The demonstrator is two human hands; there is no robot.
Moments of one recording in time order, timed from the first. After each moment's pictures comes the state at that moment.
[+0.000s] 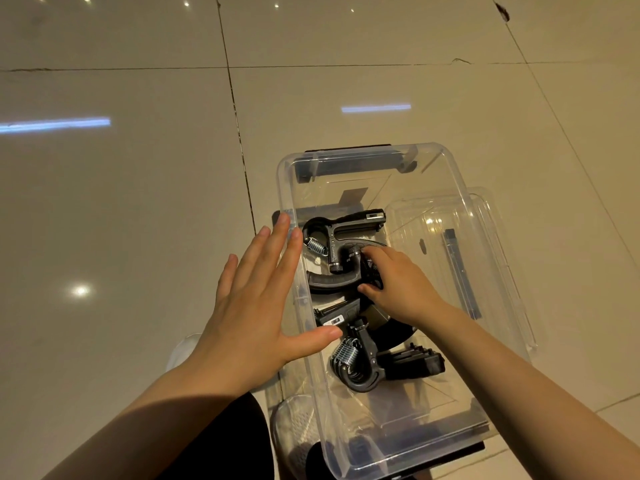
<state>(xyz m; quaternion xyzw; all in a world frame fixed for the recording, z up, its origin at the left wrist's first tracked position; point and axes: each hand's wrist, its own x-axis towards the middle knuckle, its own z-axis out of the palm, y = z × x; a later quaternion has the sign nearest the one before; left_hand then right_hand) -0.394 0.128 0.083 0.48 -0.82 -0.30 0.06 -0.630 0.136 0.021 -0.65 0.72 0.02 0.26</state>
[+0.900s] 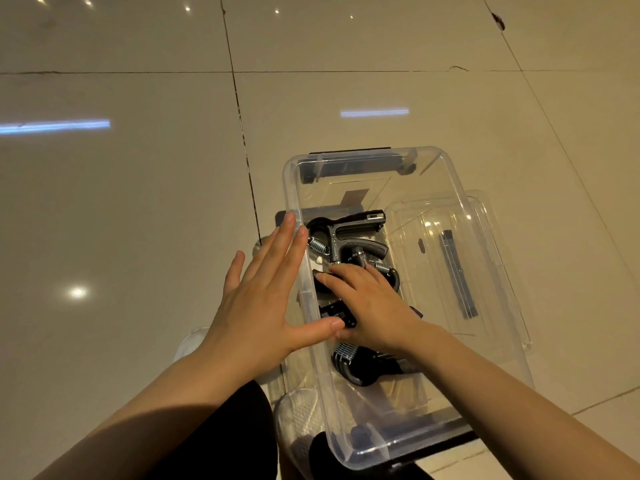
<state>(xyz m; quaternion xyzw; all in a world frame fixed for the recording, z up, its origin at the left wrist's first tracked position) -0.392 0.127 0.081 0.48 -0.82 -0.31 0.06 -0.592 0.161 0.029 -0.78 0.58 0.06 0.23</state>
